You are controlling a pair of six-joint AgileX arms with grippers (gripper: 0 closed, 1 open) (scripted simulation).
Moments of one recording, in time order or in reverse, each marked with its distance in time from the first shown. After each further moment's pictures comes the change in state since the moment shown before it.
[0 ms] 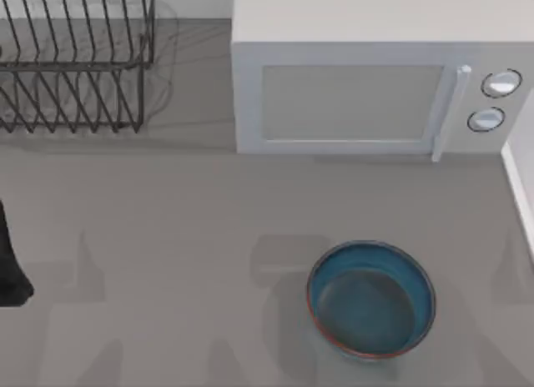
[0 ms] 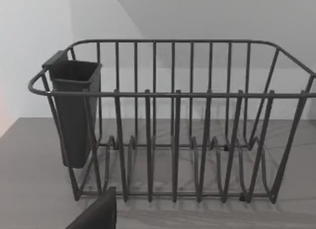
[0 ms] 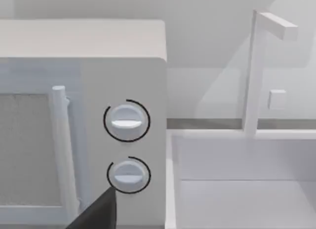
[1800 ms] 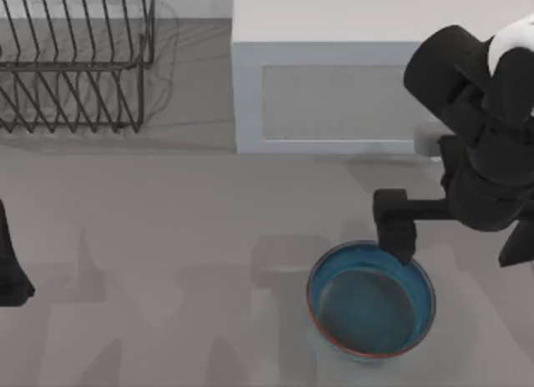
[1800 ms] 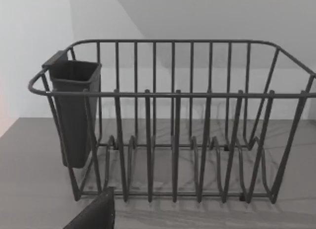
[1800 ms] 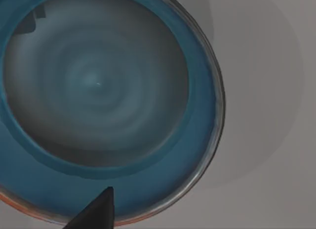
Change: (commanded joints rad) left arm 0.000 0.000 0.000 0.000 0.000 0.000; right arm 0.566 1.660 1.281 -1.192 0.000 0.578
